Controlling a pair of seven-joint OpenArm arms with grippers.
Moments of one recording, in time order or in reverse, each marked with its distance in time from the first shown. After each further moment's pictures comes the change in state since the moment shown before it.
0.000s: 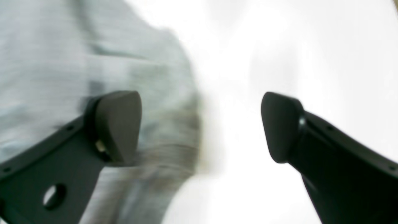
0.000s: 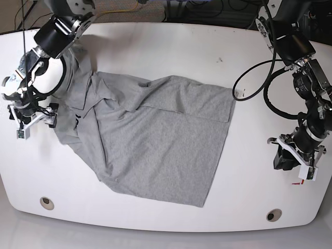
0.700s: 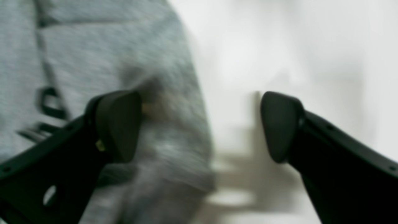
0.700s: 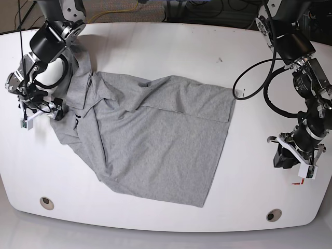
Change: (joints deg) left arm 0.5 0.0 0.0 0.0 0.3 0.0 0.0; right arm 1.9 1.3 2.1 -18.0 0.5 0.2 8.8
